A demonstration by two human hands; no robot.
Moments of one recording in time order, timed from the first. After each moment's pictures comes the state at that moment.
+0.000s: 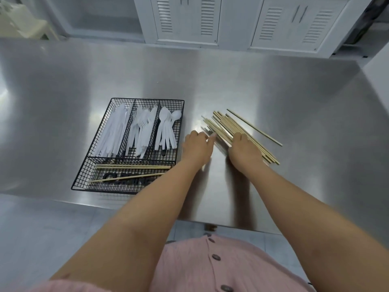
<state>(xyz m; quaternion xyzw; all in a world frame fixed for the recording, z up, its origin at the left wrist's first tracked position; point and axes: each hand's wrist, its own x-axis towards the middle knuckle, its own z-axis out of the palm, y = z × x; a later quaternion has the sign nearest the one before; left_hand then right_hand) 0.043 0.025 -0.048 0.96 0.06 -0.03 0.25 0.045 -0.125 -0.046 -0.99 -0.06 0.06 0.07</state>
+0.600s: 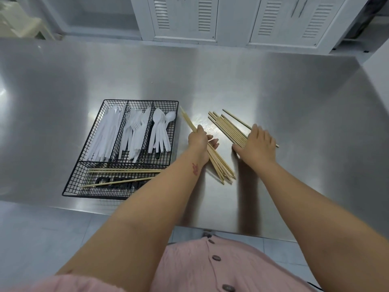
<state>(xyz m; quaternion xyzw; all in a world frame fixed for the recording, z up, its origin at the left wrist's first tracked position) 0.066 -0.011 -0.018 0.47 0.38 -0.11 0.79 0.067 -0.170 -0.053 -0.99 0.06 0.07 0.06</state>
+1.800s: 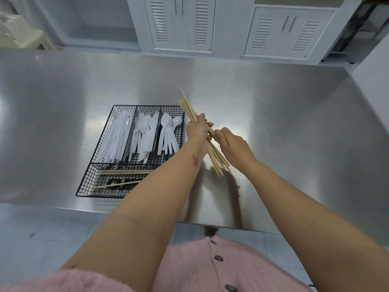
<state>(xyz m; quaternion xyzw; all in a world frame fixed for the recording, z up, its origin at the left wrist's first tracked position) 0.071 0.015 0.012 0.54 0.33 -0.05 0.77 0.034 -0.100 -0.005 -0.93 -0.07 0.06 0.35</state>
